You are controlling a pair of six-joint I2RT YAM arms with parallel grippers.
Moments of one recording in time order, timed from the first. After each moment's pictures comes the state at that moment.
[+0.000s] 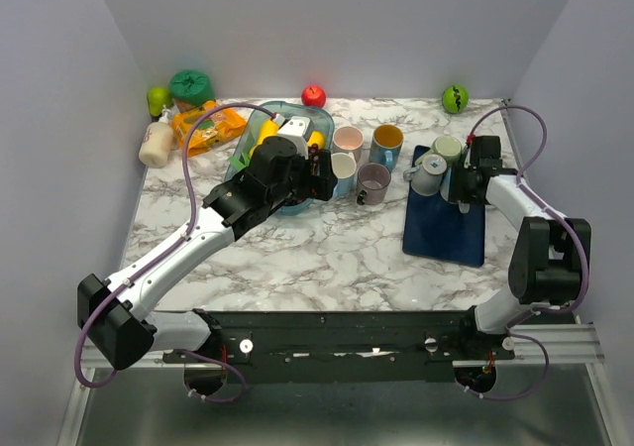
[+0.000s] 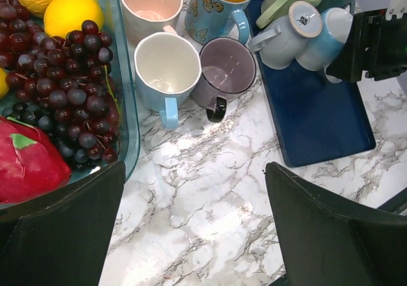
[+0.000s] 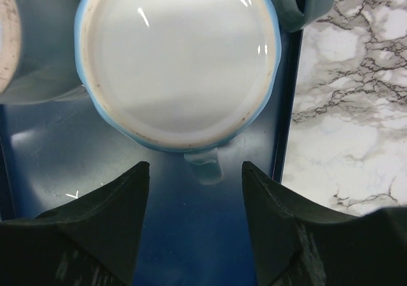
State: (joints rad) left arm -0.72 1.26 1.19 -0.36 -0.12 -0.40; right arm -0.05 1.59 1.03 -0.42 0.15 0.03
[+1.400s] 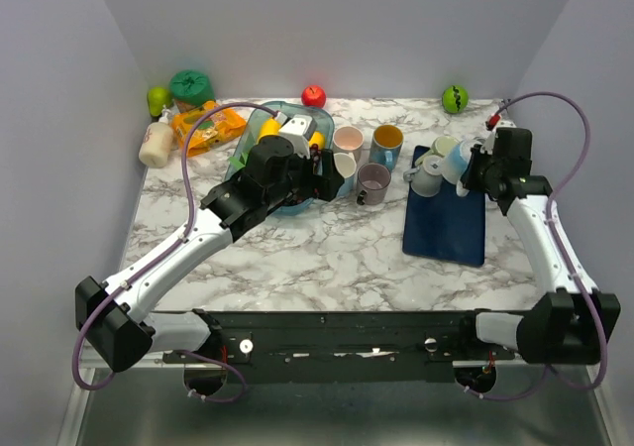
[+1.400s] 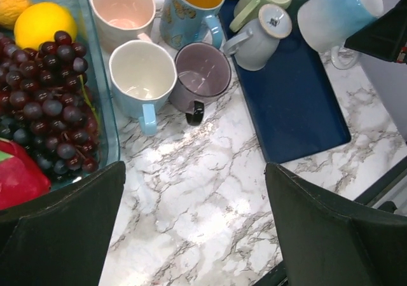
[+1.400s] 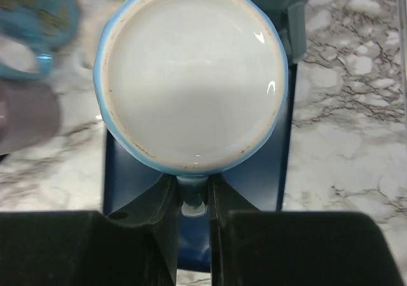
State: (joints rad) left arm -0.72 1.25 1.19 -0.32 -0.04 -0.40; right arm -0.04 1.30 1.07 -0.52 0.02 0.08
